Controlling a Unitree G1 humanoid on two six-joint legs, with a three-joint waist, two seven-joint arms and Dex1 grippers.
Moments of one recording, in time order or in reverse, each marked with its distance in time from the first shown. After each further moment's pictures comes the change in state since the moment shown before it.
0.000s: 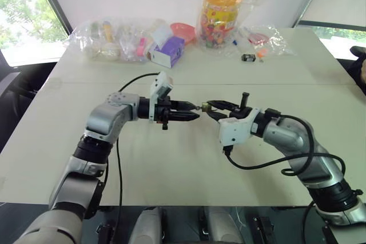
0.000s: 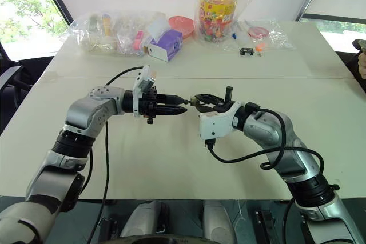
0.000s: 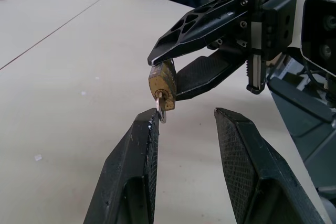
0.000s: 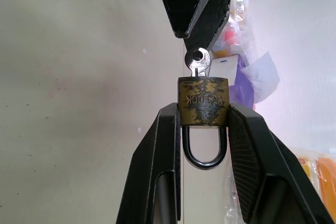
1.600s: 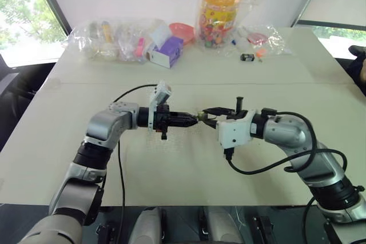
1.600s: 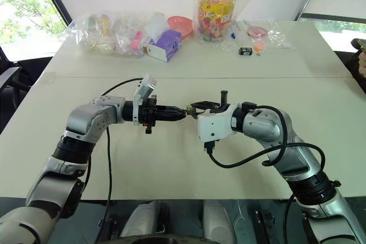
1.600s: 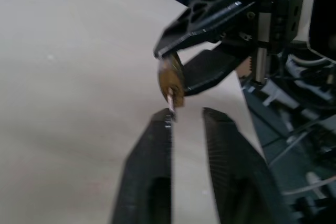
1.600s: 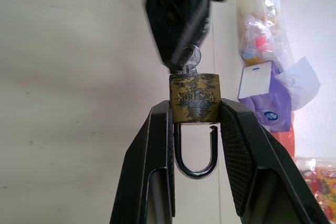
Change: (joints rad) left arm 0.056 -0.002 0.020 -0.037 -0.097 0.227 0.012; right arm -0.042 -0.027 0.032 -0.032 0.129 0.099 0.150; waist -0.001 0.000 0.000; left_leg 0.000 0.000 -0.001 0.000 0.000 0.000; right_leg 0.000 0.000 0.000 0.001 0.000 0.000
